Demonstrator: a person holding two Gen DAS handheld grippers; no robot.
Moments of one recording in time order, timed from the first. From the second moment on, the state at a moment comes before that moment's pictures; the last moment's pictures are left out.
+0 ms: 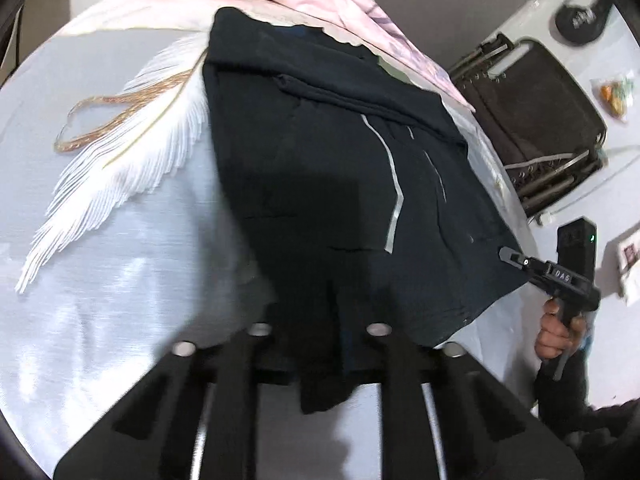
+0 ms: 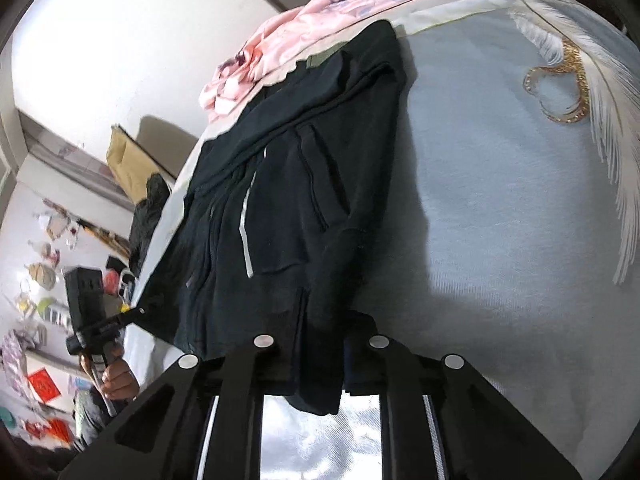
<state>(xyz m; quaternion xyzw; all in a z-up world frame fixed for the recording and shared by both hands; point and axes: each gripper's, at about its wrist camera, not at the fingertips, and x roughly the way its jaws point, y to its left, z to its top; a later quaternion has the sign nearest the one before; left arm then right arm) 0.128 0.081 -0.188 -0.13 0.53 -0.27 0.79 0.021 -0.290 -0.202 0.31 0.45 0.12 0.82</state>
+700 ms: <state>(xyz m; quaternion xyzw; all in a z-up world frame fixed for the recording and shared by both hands) 0.159 0.083 -0.086 -0.14 0.42 -0.27 0.85 0.043 -0.309 -0.126 0.39 0.35 0.18 0.83</state>
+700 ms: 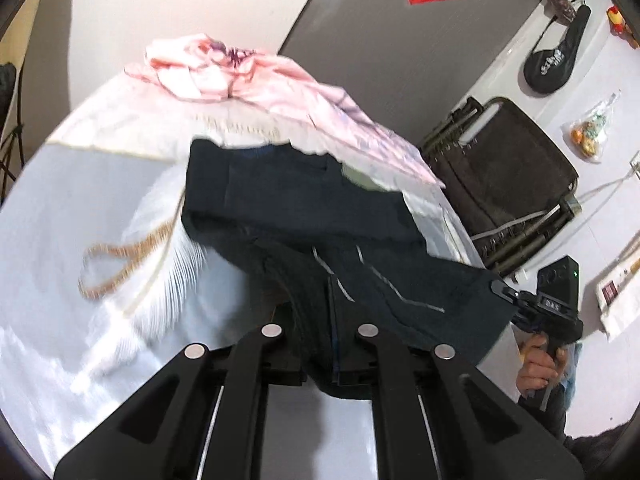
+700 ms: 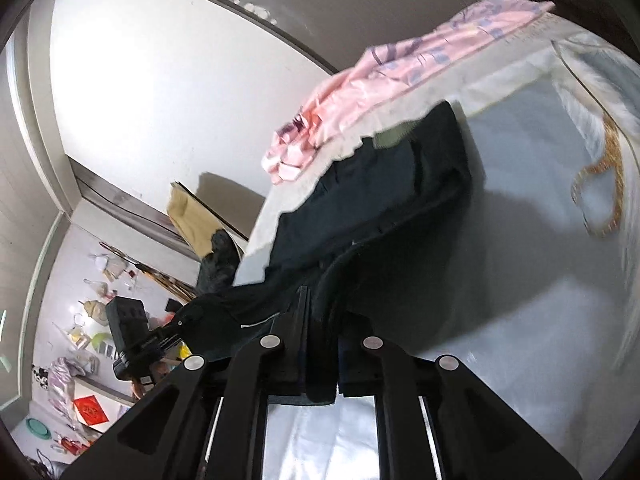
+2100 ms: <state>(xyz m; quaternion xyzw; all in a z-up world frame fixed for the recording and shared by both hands) 0.366 0.056 -0.167 -0.08 0.52 -0.10 0.84 0.259 -0.306 -0.171 0.22 0.43 0.00 0.87</state>
